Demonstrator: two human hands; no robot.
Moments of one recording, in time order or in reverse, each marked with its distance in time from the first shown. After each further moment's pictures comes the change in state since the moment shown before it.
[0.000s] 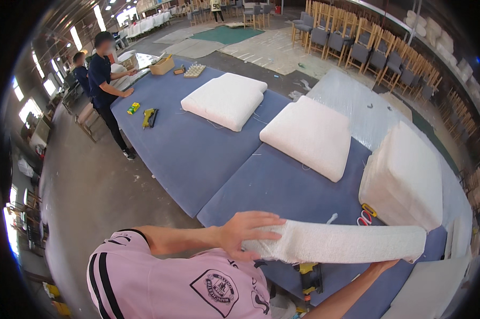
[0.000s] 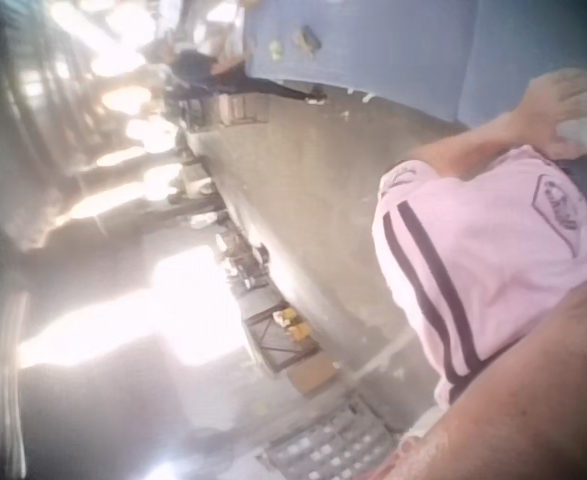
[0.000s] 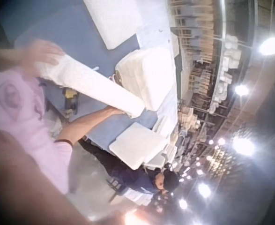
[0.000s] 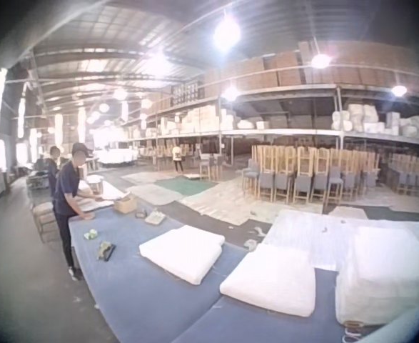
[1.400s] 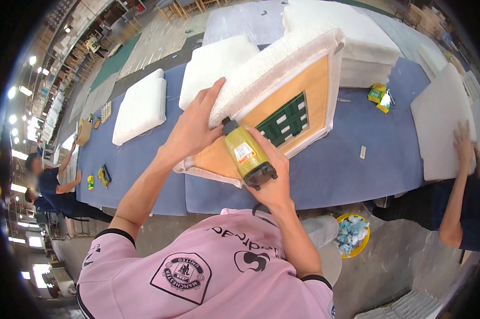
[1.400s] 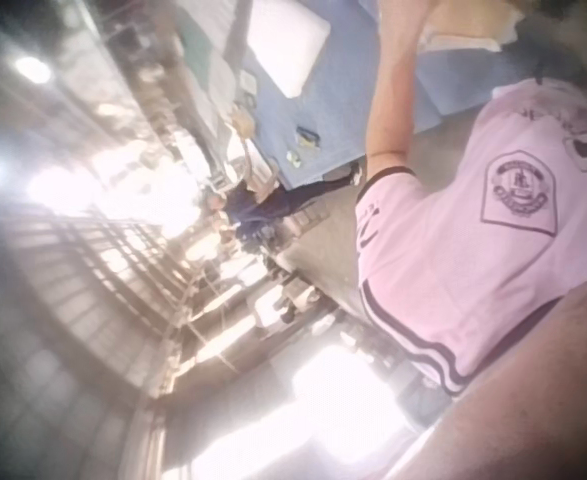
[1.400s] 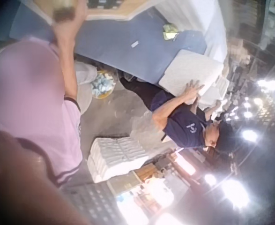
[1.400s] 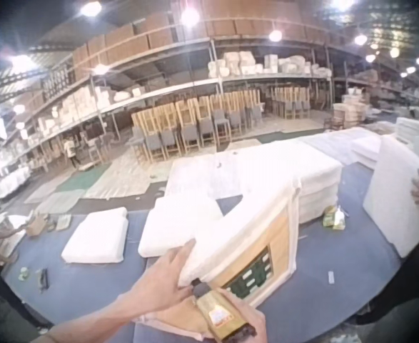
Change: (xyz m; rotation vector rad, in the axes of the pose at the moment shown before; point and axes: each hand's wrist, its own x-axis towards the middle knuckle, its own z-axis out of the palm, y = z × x) left_hand 0.129 -0.023 0.018 0.395 -0.431 -0.290; right_hand -0.289 0.025 0.145 -0.559 -0.525 -0.392
